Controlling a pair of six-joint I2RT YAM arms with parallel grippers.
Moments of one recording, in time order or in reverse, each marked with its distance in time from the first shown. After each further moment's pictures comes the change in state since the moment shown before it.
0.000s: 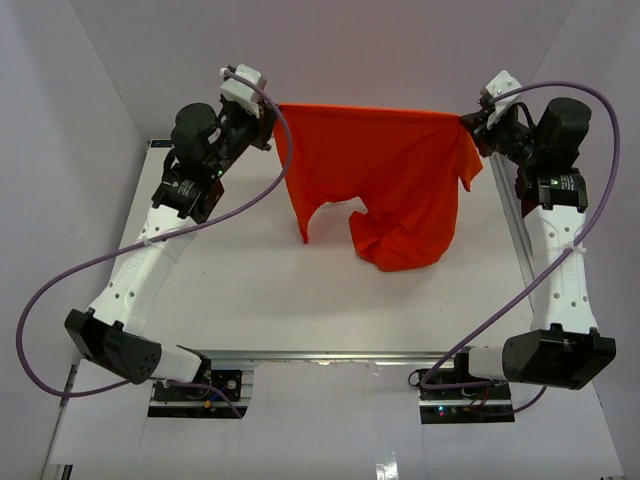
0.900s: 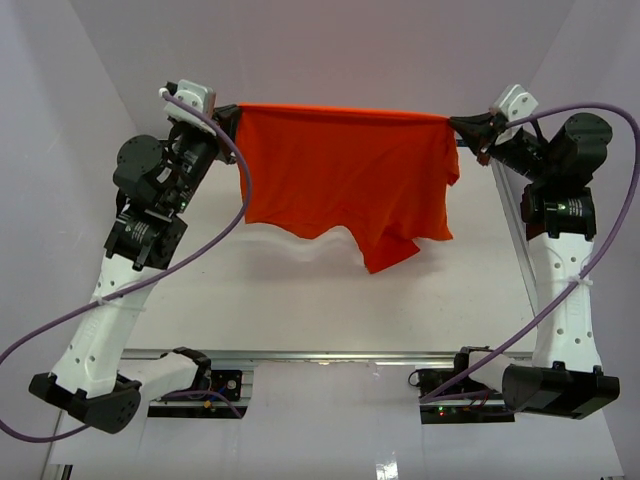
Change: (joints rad) left arm -0.003 -0.252 -0.010 -0.047 -0.136 0.025; right arm 0.007 -0.134 -0.021 0.187 -0.235 0.117
